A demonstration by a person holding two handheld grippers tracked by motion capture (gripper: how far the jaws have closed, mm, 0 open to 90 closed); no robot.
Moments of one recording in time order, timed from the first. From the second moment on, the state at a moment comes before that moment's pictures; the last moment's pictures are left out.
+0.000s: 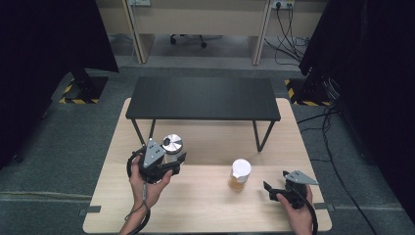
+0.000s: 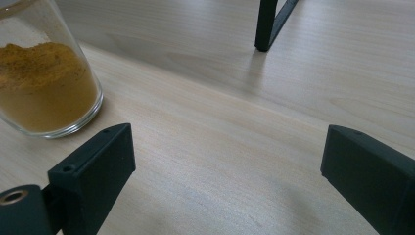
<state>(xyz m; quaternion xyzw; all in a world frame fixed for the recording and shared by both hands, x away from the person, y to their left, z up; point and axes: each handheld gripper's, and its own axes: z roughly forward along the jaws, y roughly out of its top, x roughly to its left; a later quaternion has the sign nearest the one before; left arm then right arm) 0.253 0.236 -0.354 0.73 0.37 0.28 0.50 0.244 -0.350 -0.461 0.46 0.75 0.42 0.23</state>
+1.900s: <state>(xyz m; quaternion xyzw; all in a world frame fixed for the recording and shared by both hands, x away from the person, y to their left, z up) 0.351 0.224 -0.284 0.67 0.45 0.37 0.46 0.245 -0.353 -0.461 0.46 0.75 0.43 0.22</state>
